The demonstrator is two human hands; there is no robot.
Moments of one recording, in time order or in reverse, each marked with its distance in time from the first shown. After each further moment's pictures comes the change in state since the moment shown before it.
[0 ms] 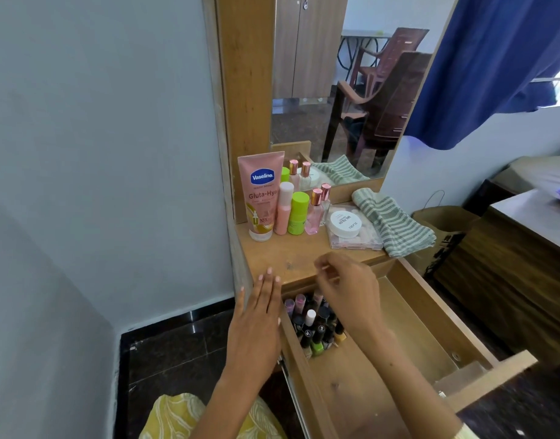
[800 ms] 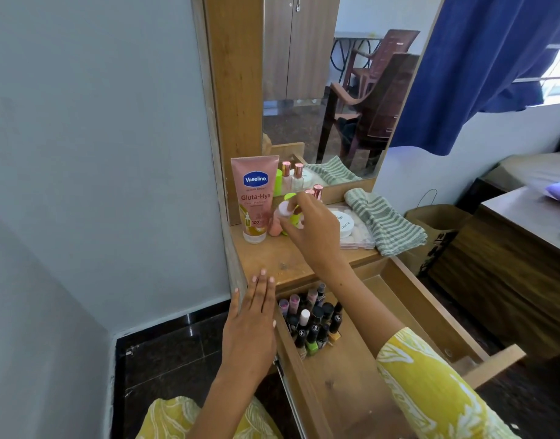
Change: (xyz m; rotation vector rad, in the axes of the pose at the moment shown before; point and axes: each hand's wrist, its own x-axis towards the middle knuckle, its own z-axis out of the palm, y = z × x) left_hand 0.002 0.004 -0.010 0.067 -0.135 -0.039; right_hand 0.086 -0.020 0.027 0.071 0.231 -0.305
